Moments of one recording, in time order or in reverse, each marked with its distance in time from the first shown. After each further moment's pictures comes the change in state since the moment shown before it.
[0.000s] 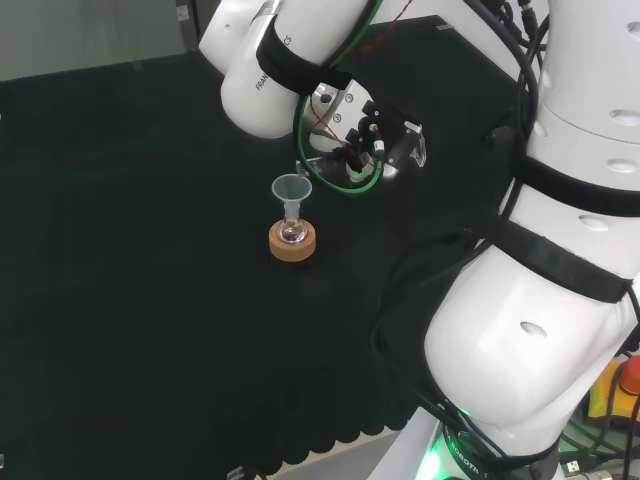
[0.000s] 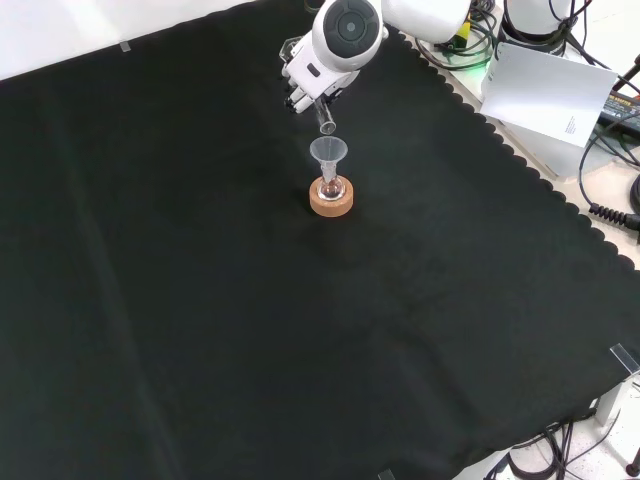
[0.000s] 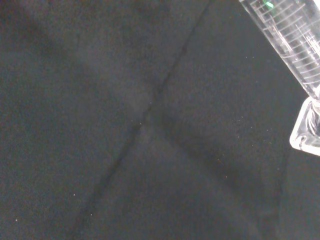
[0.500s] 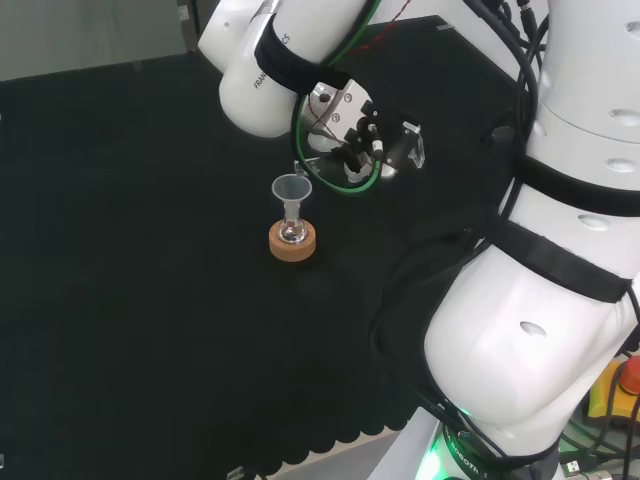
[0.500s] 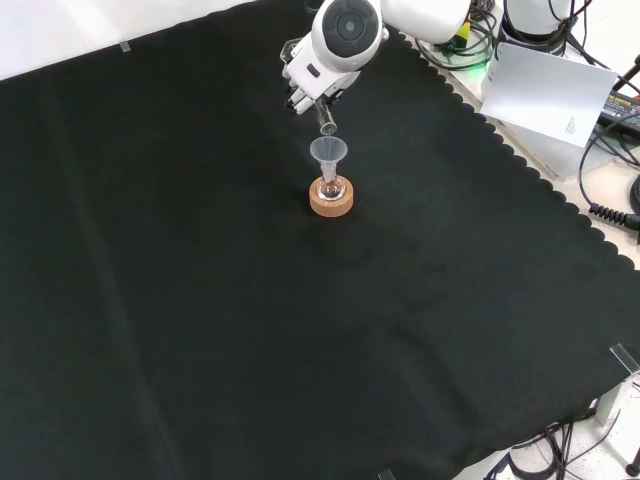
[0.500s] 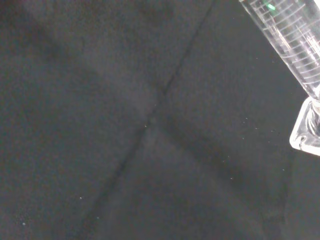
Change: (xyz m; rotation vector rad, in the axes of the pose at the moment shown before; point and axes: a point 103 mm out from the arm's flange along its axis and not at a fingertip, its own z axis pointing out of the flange) arm 0.002 0.001 -0.002 -0.001 0.014 -0.003
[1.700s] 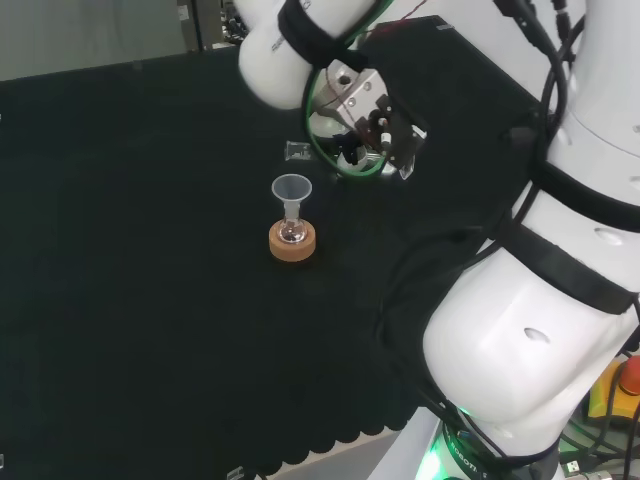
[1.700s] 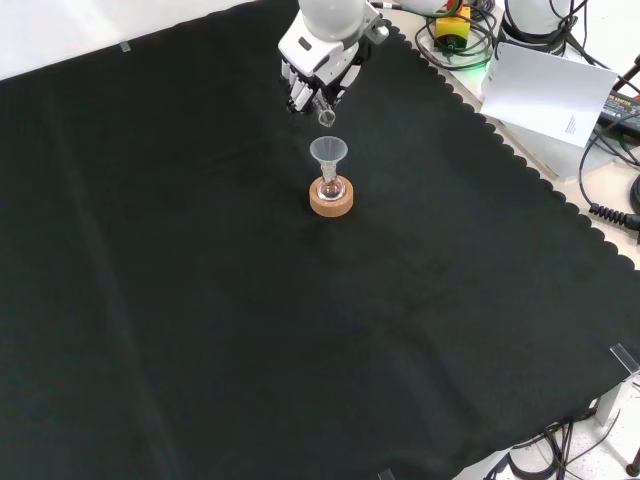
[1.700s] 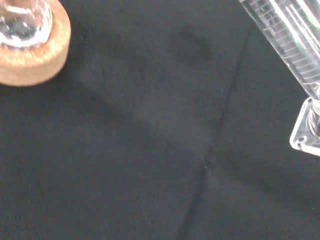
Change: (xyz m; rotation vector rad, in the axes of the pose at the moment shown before) arm -0.003 -0.001 -0.001 -0.130 0.288 -0.020
